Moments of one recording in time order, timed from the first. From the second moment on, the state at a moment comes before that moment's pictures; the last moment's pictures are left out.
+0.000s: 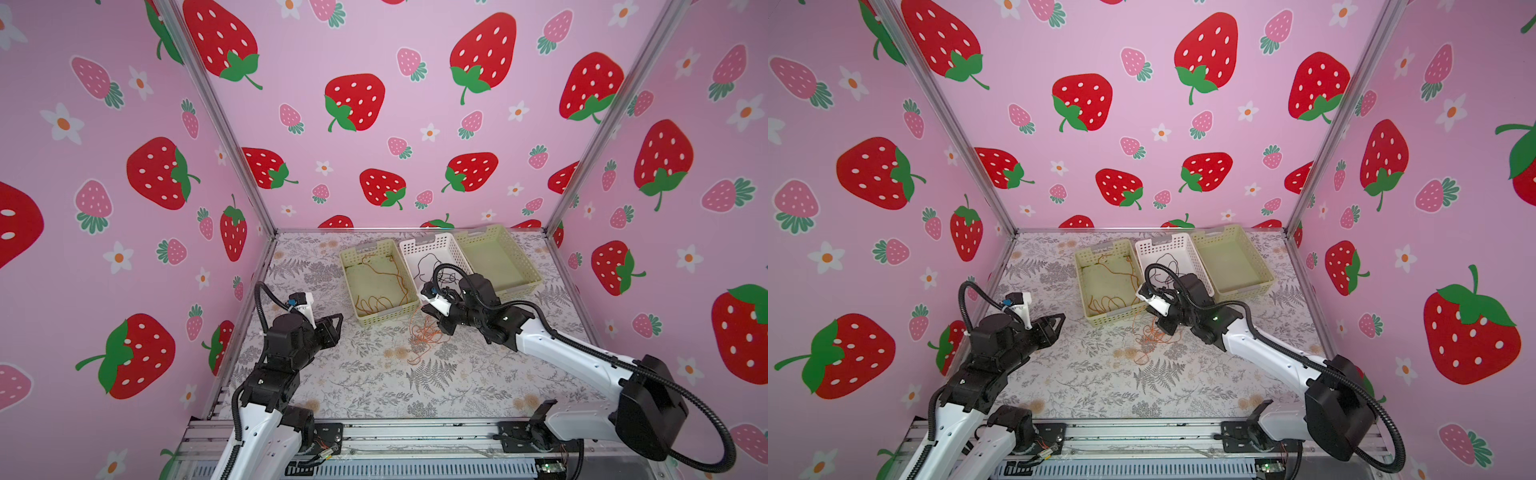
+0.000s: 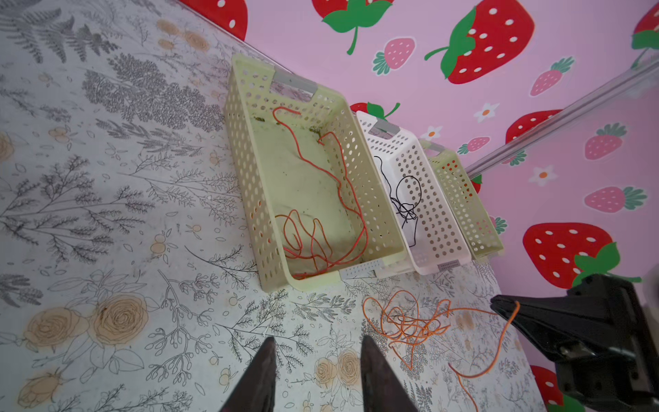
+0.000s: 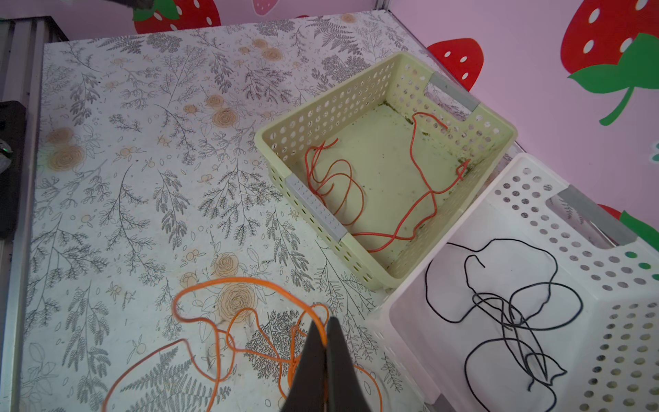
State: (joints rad) left arm -0.17 0.55 0.55 -0.45 0.23 -0.54; right arm 0.82 1.33 0.89 -0.16 -0.28 -0.38
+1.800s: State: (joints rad) left arm -0.65 1.25 1.03 -0.33 0.43 -0.03; right arm 0.86 1.19 0.76 -0.02 -0.20 -0.38
